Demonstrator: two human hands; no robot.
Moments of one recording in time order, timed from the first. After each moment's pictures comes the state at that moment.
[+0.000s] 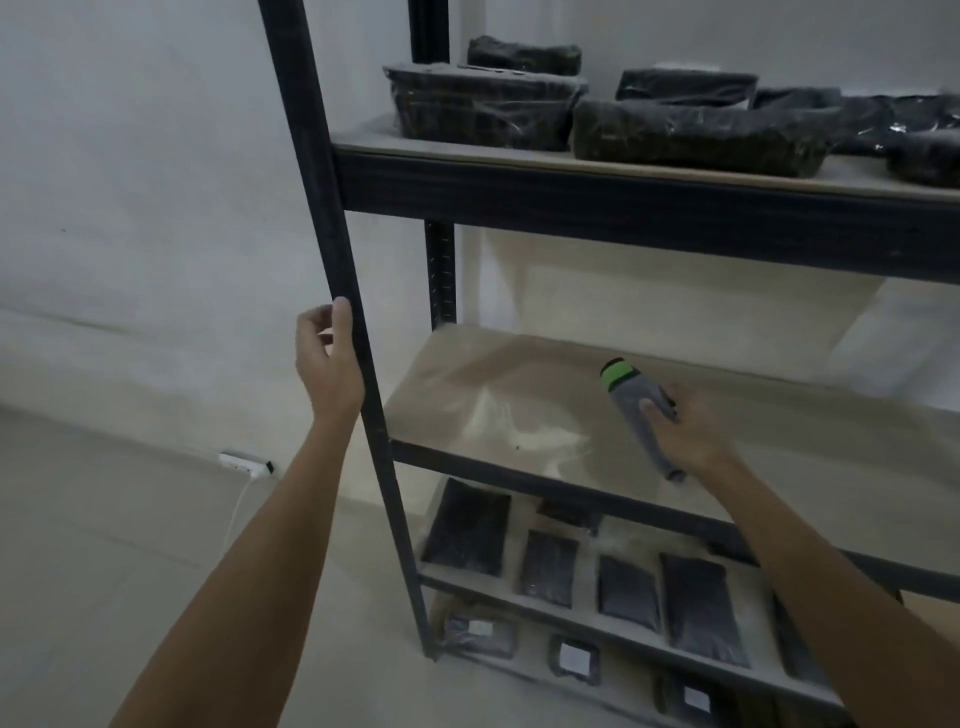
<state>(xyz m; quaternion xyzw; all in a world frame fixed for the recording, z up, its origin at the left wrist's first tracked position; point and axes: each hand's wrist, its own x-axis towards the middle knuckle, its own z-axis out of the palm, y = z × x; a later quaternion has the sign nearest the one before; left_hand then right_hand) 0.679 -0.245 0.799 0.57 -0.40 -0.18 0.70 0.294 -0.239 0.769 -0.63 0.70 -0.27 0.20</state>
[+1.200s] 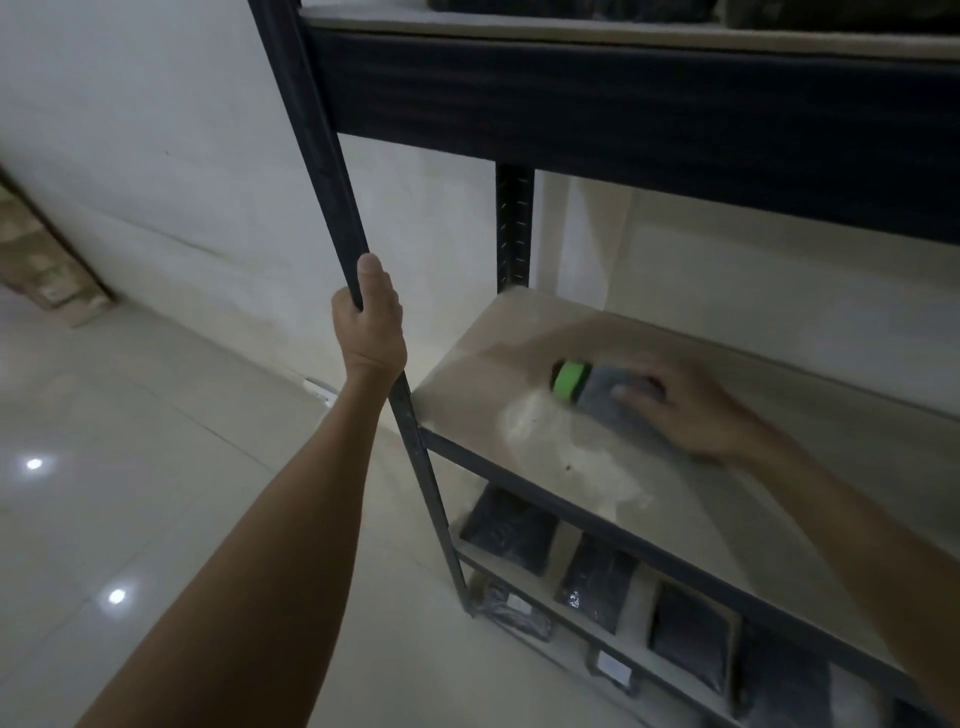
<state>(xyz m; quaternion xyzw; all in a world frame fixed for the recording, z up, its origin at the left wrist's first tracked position) 0.666 -0.297 0.796 0.51 -0.37 -0.24 0.74 0.348 -0.358 0.747 -0.86 0.41 -0.18 0.25</state>
